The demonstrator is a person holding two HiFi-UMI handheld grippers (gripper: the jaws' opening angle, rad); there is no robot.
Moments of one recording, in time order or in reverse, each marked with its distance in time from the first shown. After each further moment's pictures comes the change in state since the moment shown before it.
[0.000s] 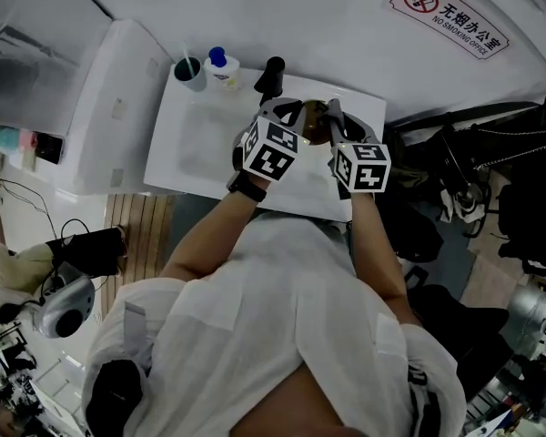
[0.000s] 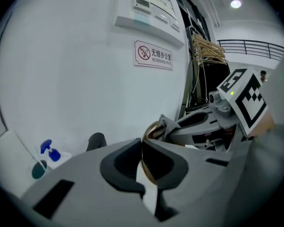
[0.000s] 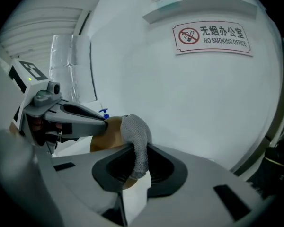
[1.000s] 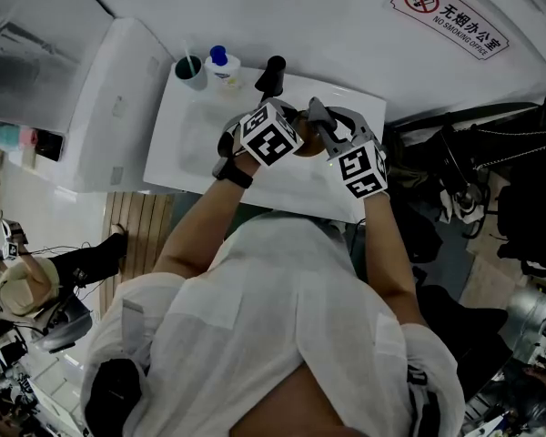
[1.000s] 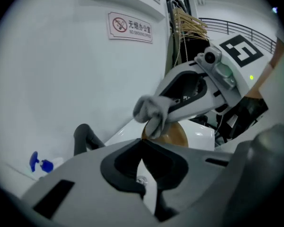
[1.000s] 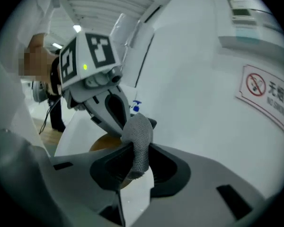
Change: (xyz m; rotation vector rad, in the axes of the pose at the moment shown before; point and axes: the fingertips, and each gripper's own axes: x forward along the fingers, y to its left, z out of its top) left arm 0.008 -0.009 -0.039 0.222 0.268 -0.190; right arm -0.002 0.041 0.007 -0.667 0.008 0.176
